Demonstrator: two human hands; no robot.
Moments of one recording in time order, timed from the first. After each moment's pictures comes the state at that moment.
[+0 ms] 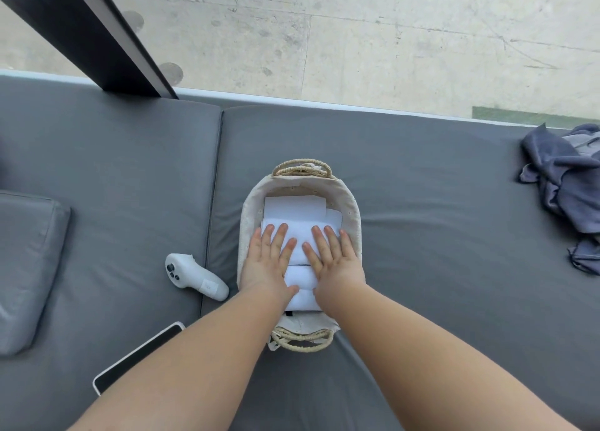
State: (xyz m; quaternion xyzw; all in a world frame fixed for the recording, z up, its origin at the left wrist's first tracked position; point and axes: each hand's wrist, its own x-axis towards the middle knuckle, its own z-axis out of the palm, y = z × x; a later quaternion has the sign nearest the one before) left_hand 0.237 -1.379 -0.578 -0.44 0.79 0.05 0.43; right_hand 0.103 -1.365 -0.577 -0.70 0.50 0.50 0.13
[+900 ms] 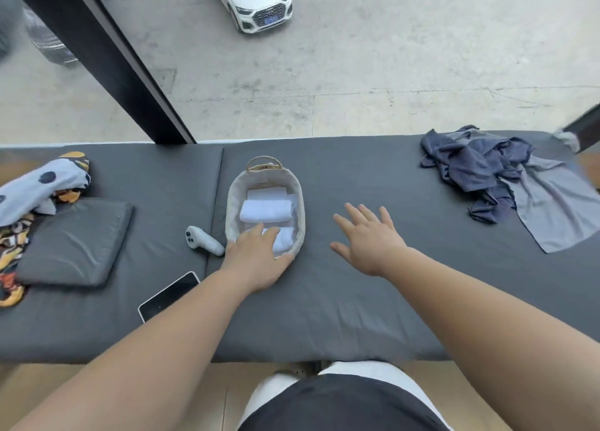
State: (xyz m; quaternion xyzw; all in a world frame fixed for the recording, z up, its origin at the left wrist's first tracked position) left_hand 0.193 -1.235 -0.359 -0.60 0.75 0.23 0.15; right_hand -0.050 -1.217 -0.371 -0.72 0.64 0.18 0.20
